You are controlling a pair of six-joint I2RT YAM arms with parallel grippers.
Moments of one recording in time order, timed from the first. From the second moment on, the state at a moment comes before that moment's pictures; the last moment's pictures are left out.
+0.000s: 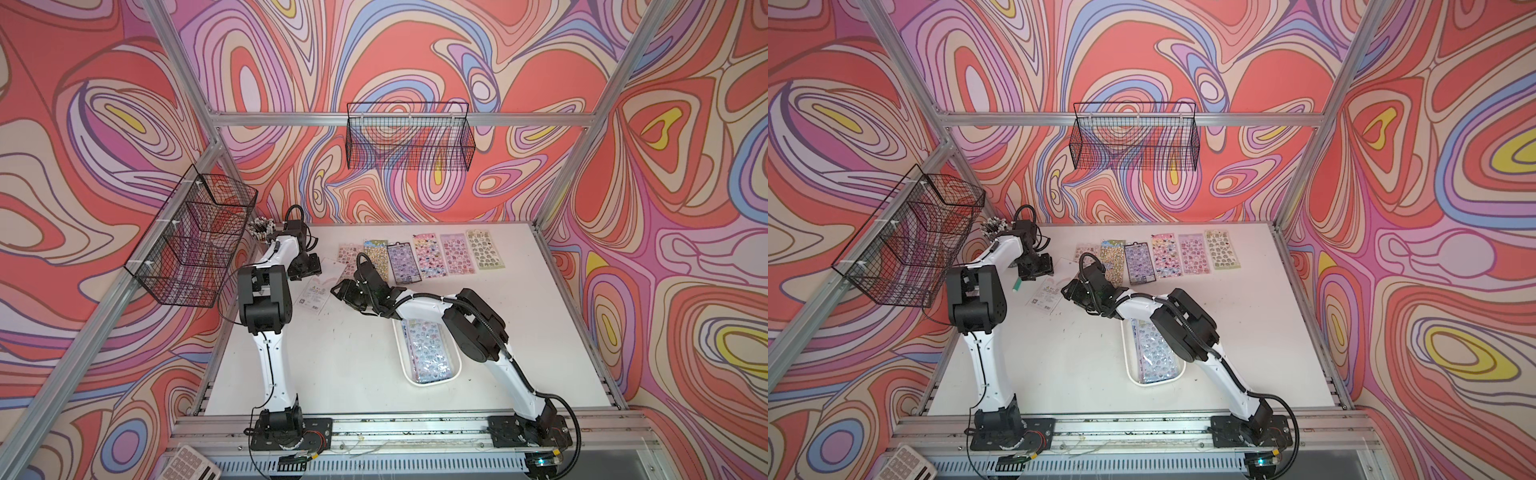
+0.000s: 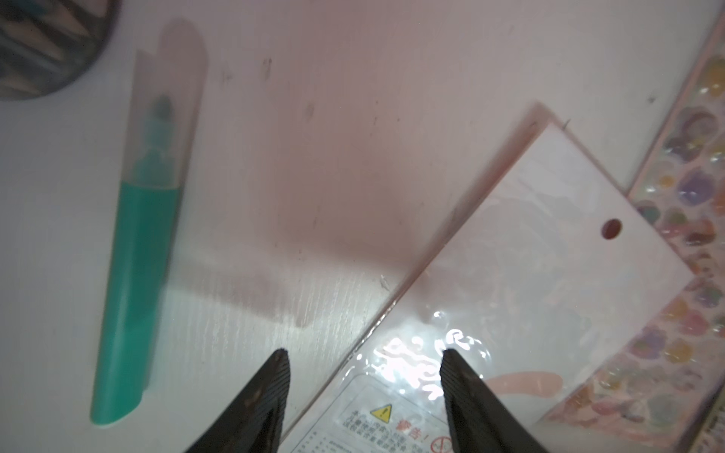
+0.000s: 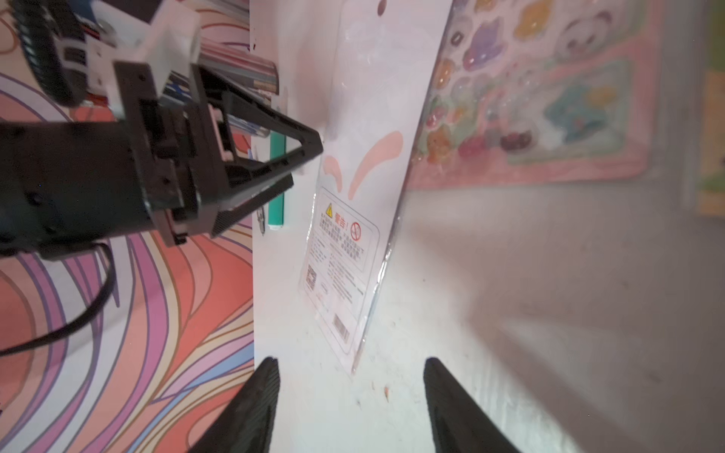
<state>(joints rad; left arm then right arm) 0.07 2.24 1.81 -0.92 0.03 -0.23 0.87 2.38 1.72 0.14 -0.16 1.19</state>
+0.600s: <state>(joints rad) 0.09 2.20 1.70 -0.81 0.17 -0.23 0.87 2.48 1.81 0.14 -0.09 1.27</state>
